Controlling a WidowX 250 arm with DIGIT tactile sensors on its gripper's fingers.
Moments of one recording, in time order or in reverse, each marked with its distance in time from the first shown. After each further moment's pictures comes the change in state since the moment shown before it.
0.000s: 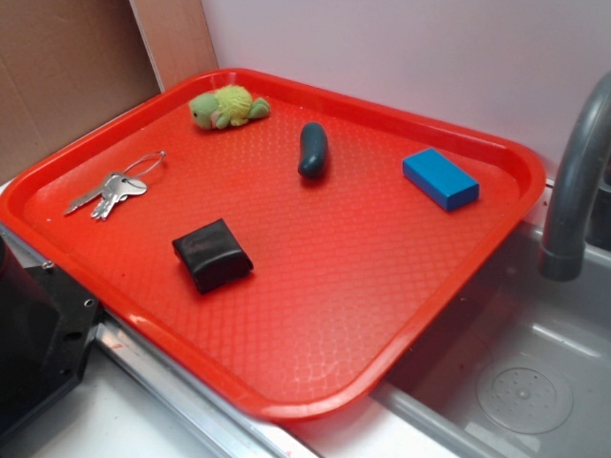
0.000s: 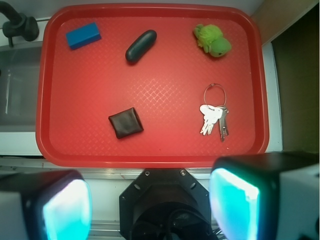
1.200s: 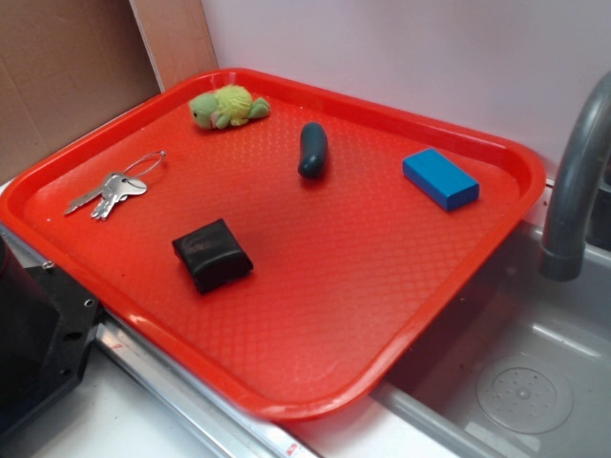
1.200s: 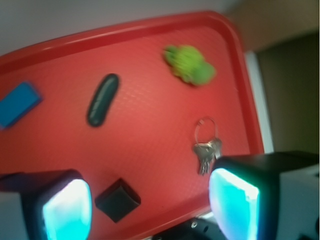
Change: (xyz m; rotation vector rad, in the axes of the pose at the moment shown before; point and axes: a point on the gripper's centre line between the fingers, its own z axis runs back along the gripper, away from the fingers) arm 0.126 -0.008 -0.072 0.233 0.201 0.337
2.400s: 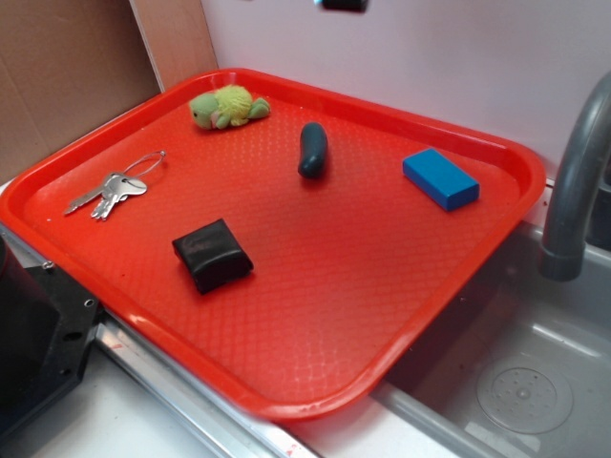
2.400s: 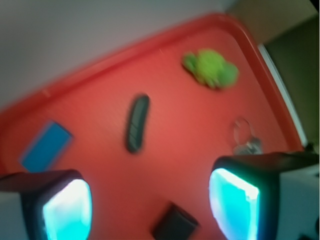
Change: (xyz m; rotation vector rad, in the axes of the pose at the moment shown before) arm 0.042 -0.038 -0.011 -0.063 -0.105 0.189
